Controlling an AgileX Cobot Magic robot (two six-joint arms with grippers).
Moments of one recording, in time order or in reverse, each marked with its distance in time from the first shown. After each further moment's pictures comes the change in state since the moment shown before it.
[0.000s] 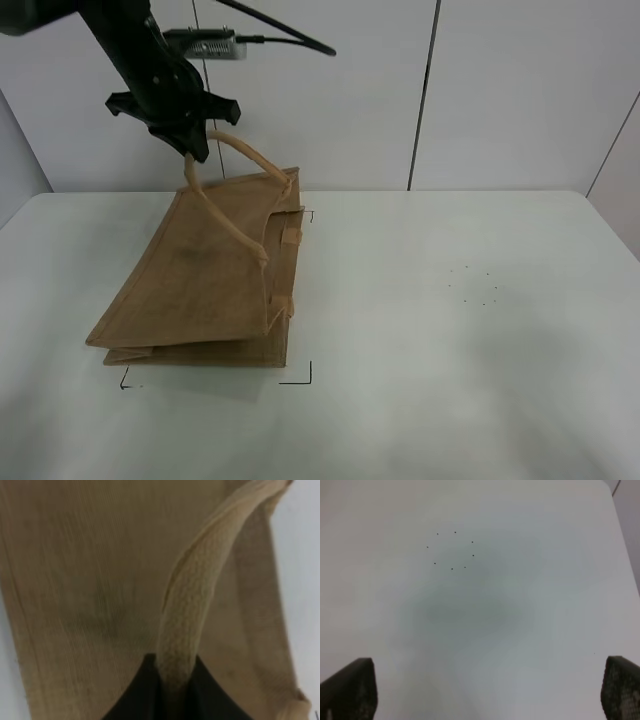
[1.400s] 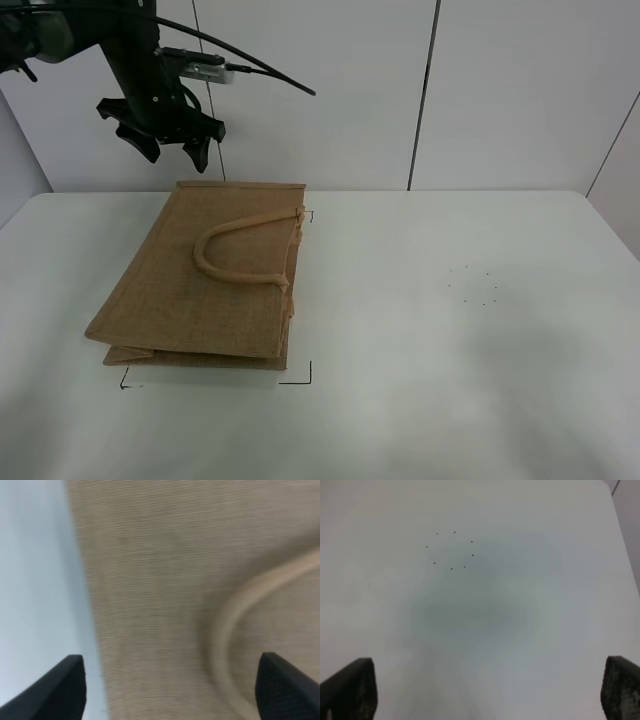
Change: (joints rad) left arm 0.073 0.109 -0.116 0.163 0.015 -0.025; right arm 0.000 0.000 0.000 -0.001 0.000 0.000
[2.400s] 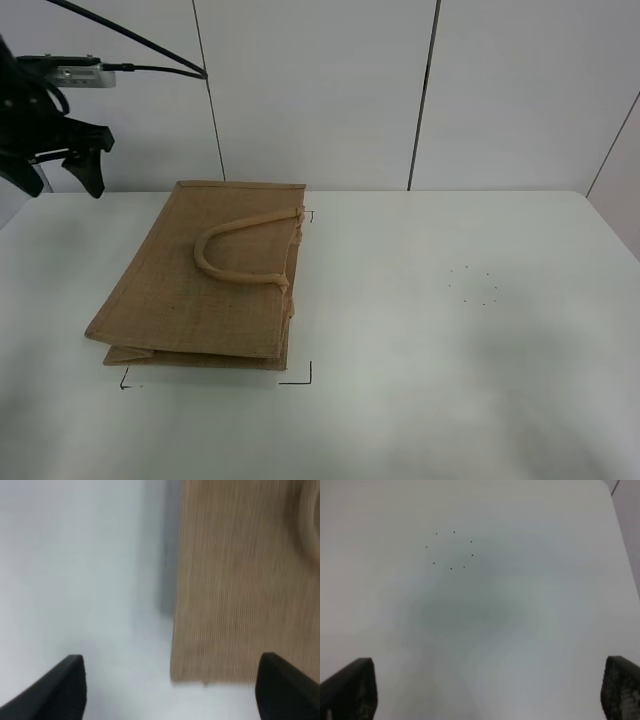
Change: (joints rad) left arm 0.188 -0.483 0.595 -0.086 -0.001 0.007; right arm 0.000 0.000 0.000 -0.002 0.000 0.000
